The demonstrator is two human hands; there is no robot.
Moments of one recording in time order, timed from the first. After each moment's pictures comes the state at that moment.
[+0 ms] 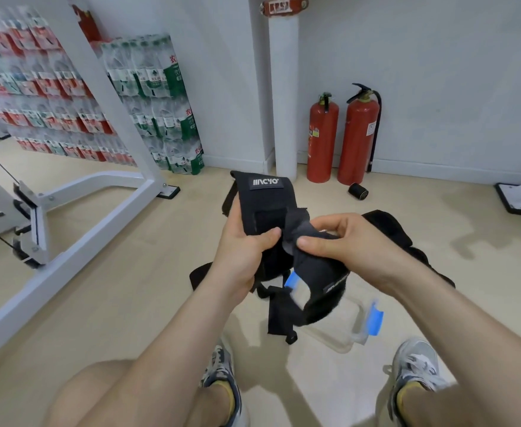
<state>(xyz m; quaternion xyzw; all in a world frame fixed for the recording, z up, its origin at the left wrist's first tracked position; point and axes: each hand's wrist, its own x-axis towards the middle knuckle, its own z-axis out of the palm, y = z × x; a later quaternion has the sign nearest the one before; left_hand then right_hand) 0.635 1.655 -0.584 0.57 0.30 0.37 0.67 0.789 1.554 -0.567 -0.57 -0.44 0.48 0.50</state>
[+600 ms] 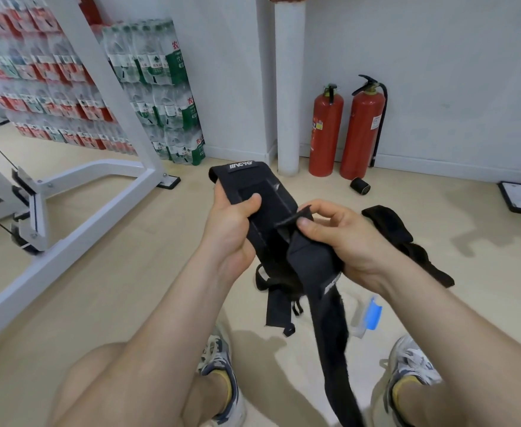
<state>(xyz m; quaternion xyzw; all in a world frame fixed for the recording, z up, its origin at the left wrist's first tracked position) 0.642 1.670 -0.572 0.37 0.31 0.44 0.75 0.771 1.566 -0.572 -0.51 -0.33 0.53 0.59</state>
